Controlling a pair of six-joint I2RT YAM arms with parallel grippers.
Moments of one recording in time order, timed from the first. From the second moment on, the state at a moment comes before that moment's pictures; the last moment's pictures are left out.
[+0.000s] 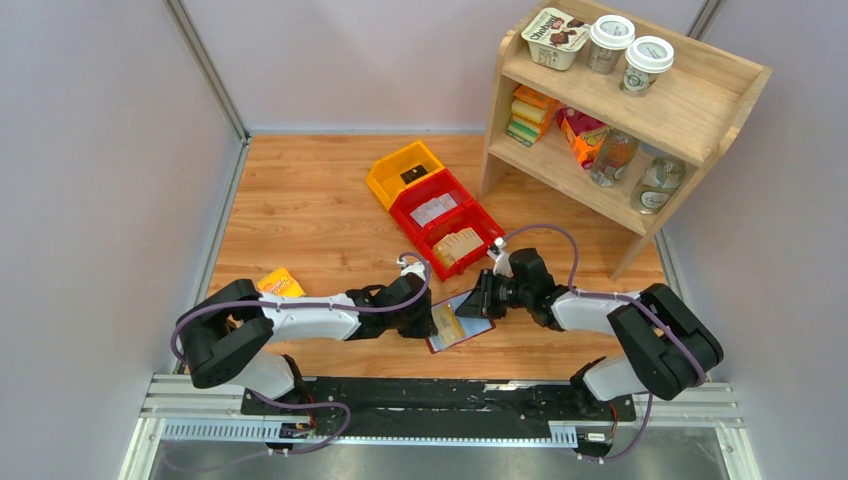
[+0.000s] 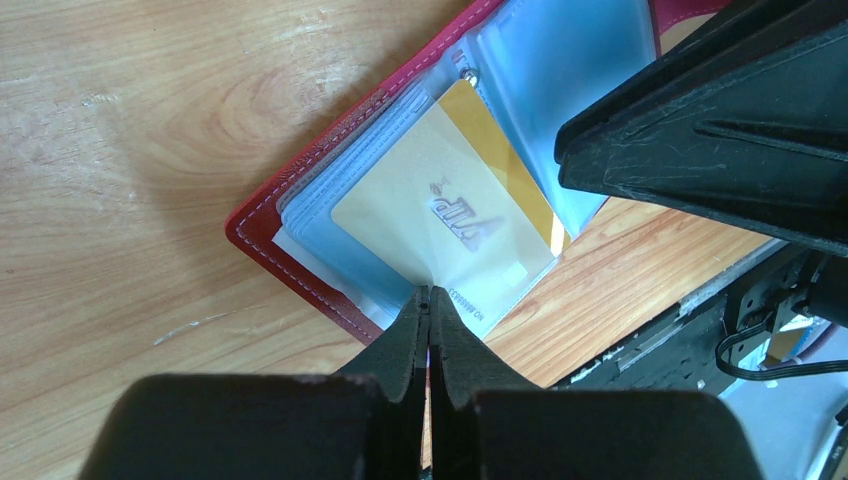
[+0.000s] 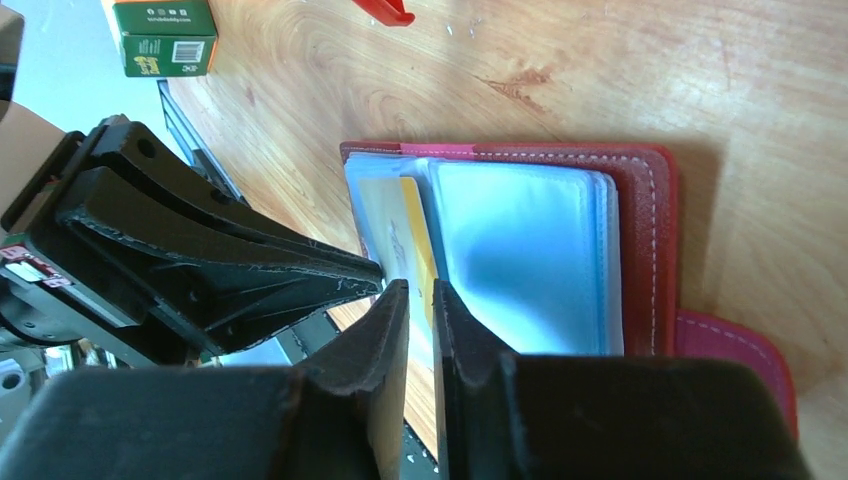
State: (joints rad) left arm -1.05 1.46 0.61 -0.02 -0.03 -0.91; right arm 0.55 1.41 0.38 0.35 -0.58 0.82
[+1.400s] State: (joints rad) left arm -1.03 1.46 0.63 -0.07 -0.01 -0.86; right arm 0.55 1.34 0.31 0.37 -0.58 0.87
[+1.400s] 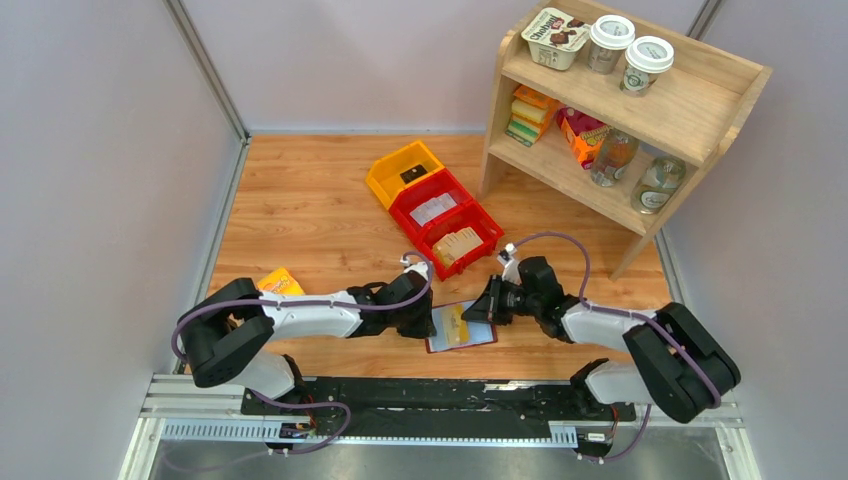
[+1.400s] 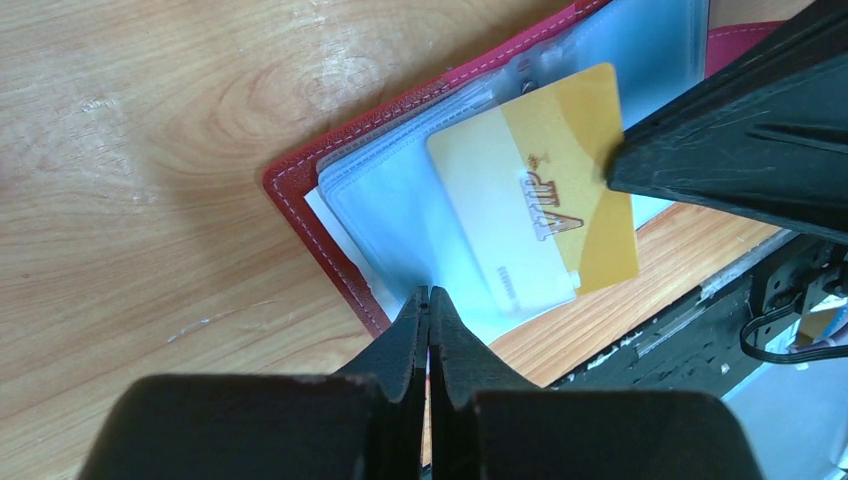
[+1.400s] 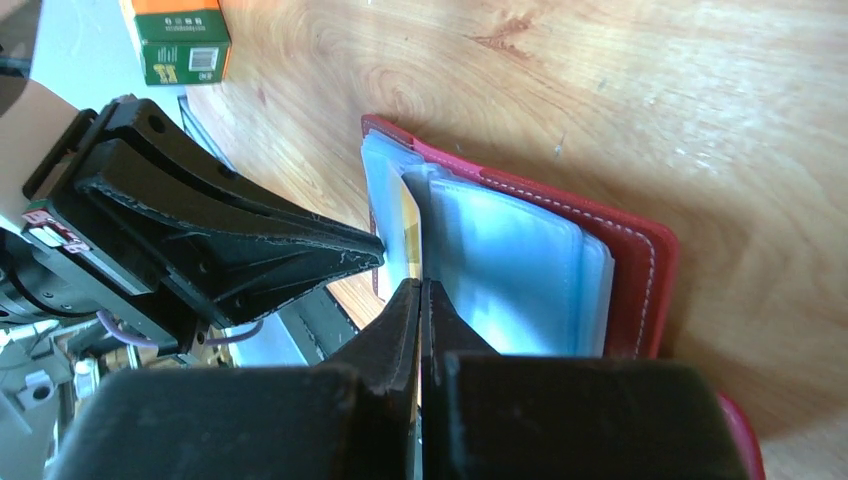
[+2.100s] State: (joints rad) left arm -1.03 1.48 0.66 -0.10 0.01 -0.81; right arm 0.54 1.46 0.33 0.39 -0.61 0.90
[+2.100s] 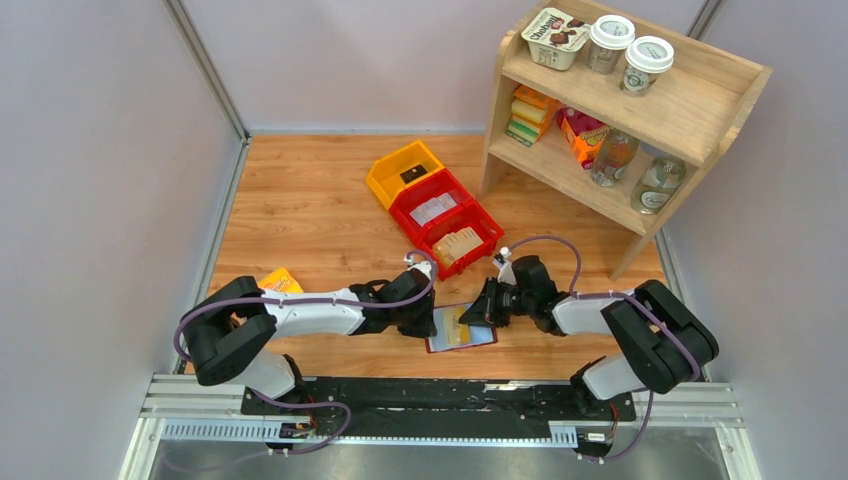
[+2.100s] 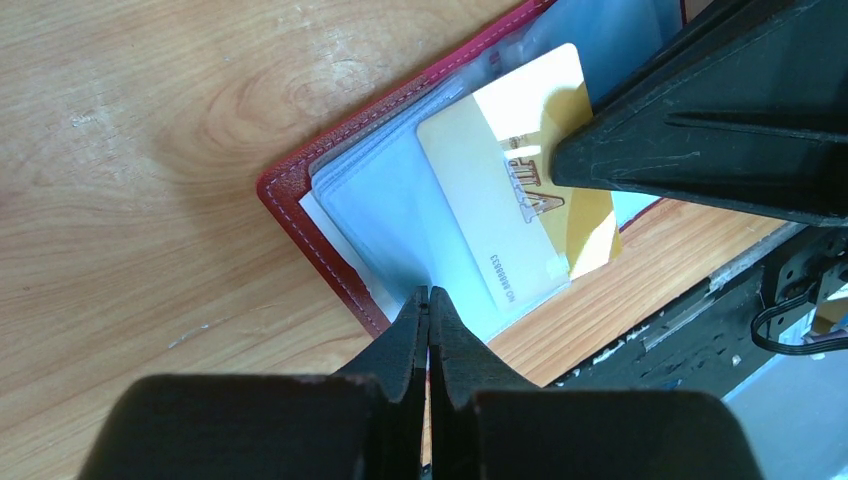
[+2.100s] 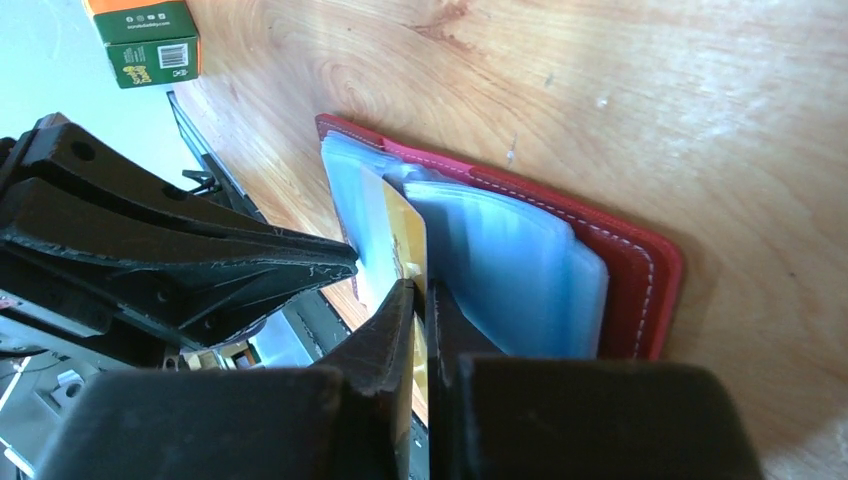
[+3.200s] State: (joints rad) left arm -1.03 0.97 0.61 -0.02 -0.17 -0.85; right arm 0.54 0.47 0.18 0.21 -0.23 1.11
